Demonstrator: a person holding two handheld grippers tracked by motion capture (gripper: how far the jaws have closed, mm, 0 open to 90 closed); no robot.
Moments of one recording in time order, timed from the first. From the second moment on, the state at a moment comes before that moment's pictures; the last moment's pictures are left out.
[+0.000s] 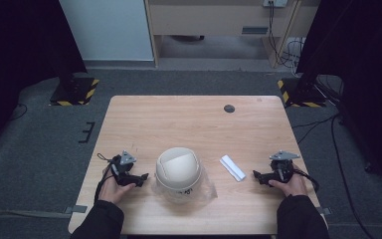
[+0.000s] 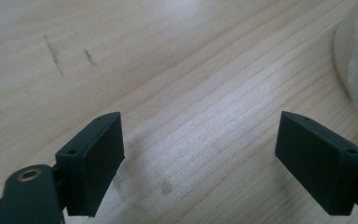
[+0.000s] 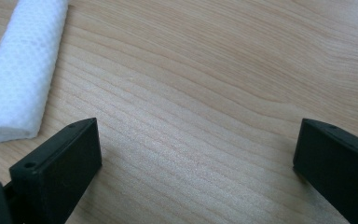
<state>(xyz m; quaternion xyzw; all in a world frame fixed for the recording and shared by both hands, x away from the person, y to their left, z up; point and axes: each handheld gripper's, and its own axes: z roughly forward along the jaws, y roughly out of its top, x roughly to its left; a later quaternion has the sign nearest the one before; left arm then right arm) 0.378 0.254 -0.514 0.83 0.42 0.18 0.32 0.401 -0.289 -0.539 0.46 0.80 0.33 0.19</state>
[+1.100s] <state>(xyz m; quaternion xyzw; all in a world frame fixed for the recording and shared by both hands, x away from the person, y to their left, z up) 0.353 0.265 -0.417 0.75 0.33 0.15 0.54 0.401 -0.289 -0.539 0.46 0.80 0.33 0.19</state>
